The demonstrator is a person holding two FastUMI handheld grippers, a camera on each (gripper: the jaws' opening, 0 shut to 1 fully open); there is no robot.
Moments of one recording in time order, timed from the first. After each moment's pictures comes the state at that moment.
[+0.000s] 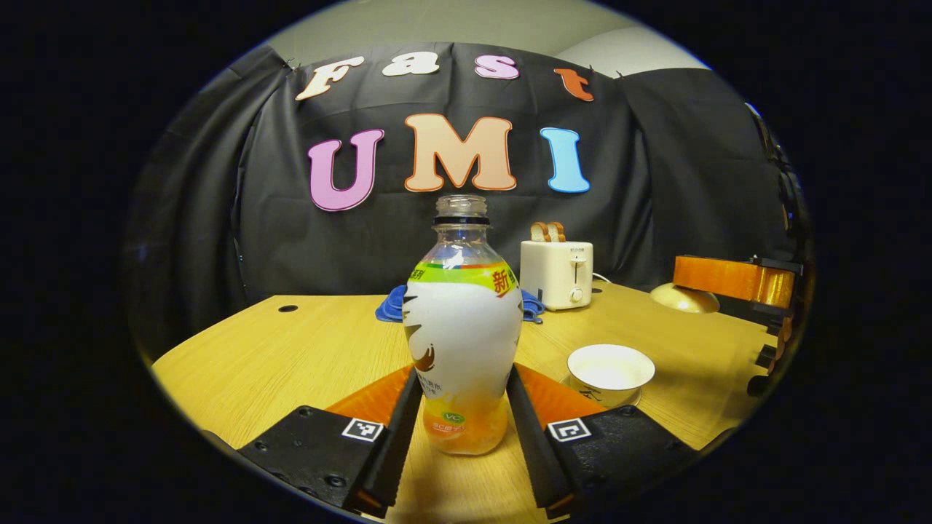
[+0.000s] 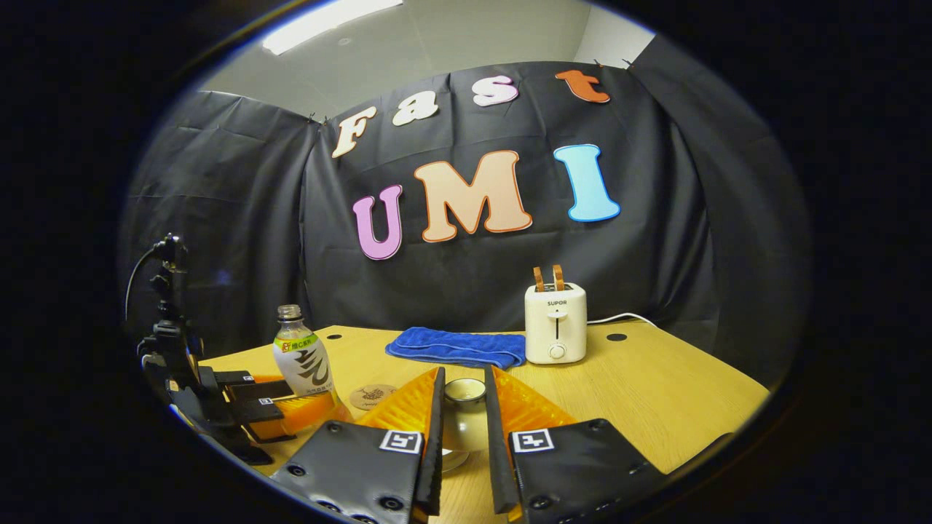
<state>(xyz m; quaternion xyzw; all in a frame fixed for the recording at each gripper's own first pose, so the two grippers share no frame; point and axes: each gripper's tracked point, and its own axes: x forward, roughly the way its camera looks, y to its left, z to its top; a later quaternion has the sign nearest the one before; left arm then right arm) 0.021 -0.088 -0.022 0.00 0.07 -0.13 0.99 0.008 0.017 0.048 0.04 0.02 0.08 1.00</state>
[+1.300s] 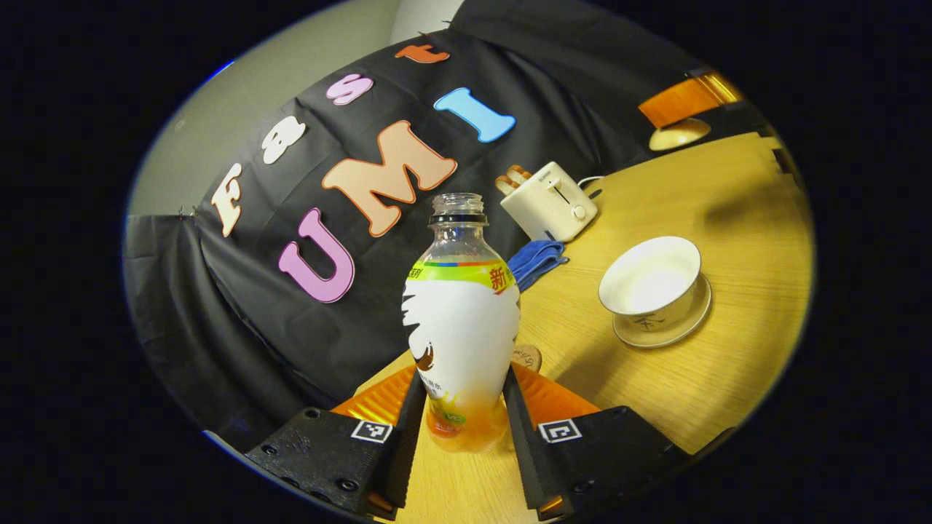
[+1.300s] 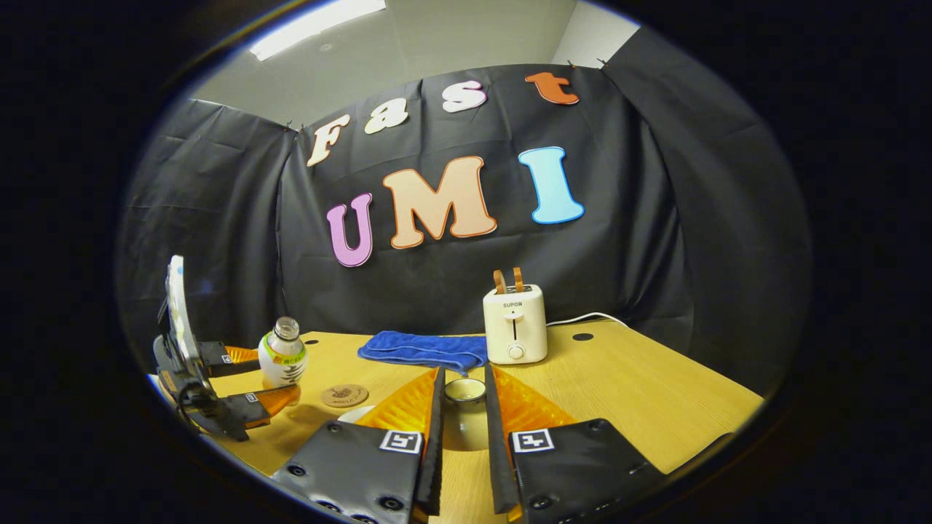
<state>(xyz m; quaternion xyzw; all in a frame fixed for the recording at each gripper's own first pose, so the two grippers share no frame) 0.032 -0.073 -0.023 0.36 0.05 -0.10 0.92 0.000 -0.045 0.051 0.05 0.01 0.04 1.00</state>
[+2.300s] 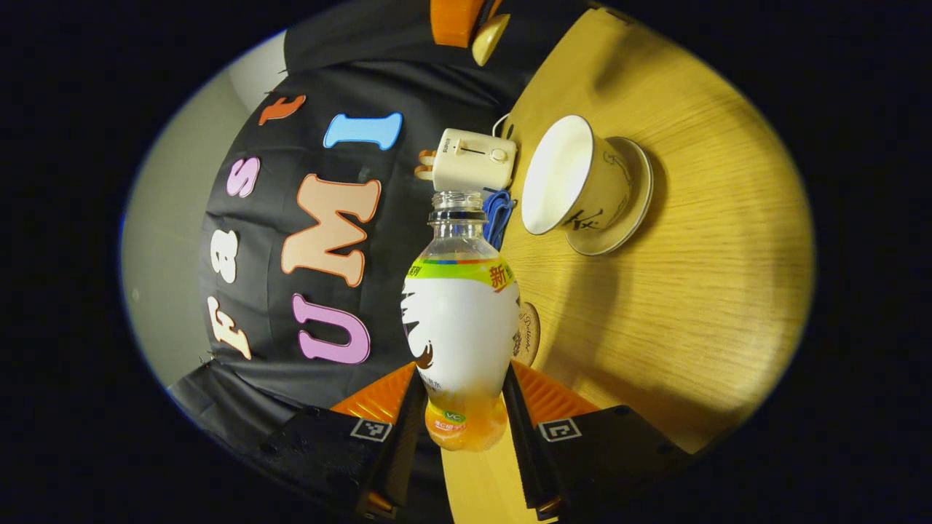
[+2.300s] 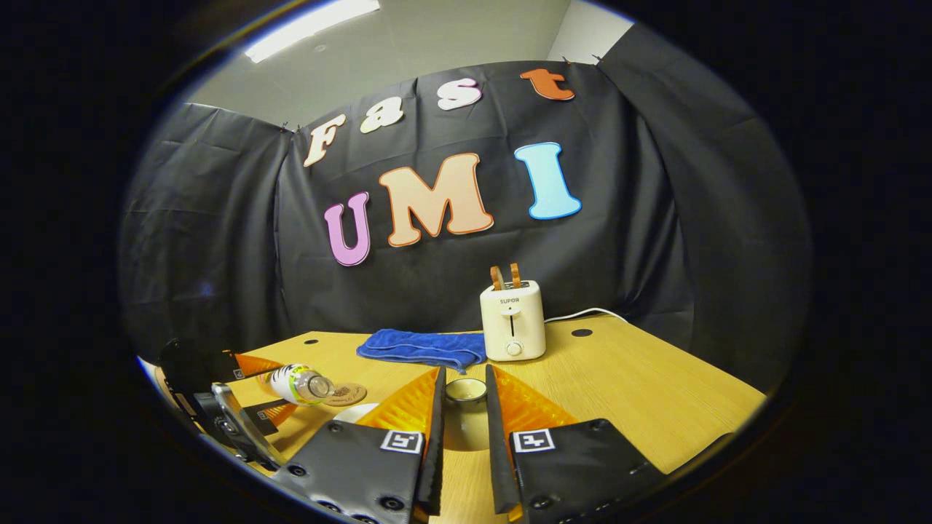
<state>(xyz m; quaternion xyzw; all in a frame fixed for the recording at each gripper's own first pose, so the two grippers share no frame) 0.032 -0.068 -0.042 0.63 0.05 -0.10 0.77 0.002 -0.050 0.045 0.06 0.02 0.05 1.00</state>
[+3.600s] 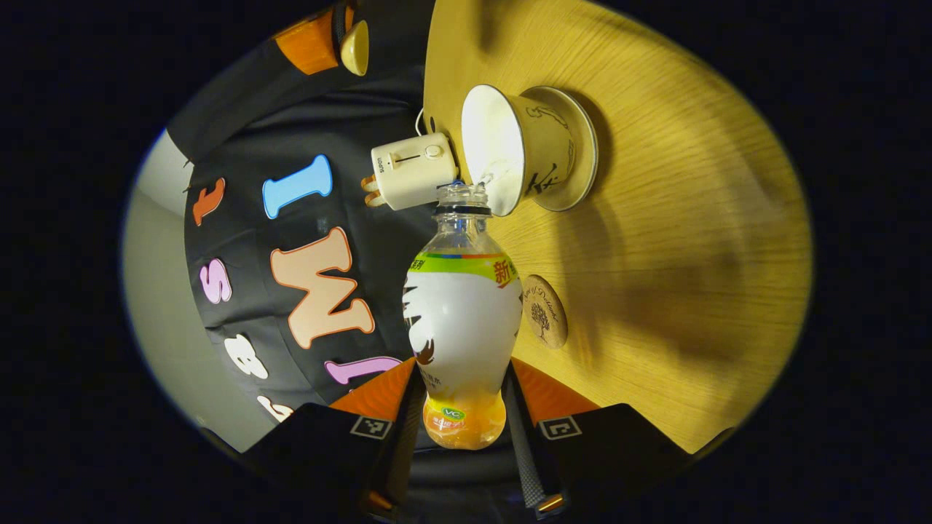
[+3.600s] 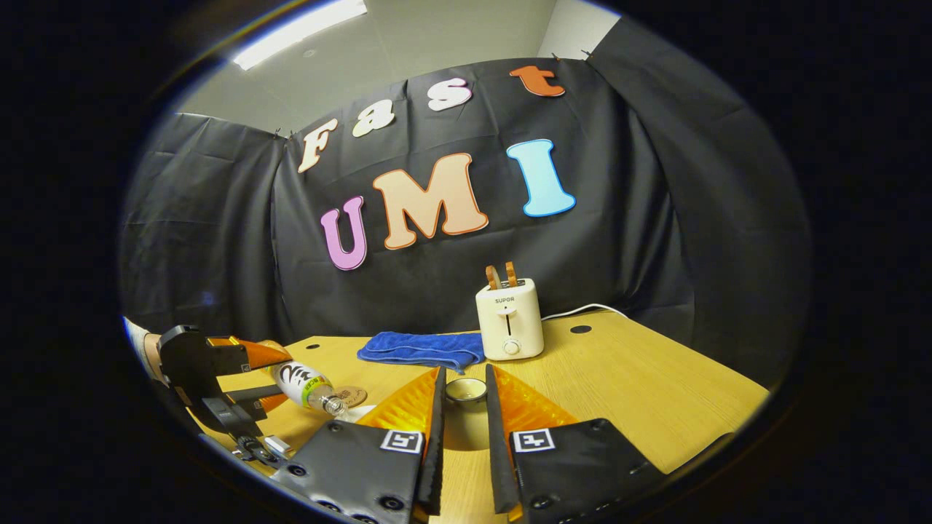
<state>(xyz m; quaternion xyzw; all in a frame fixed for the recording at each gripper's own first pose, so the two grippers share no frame) 0.047 -0.065 -0.011 0.79 0.05 -0.11 0.60 0.003 -0.062 0.048 0.08 0.02 0.05 1.00</state>
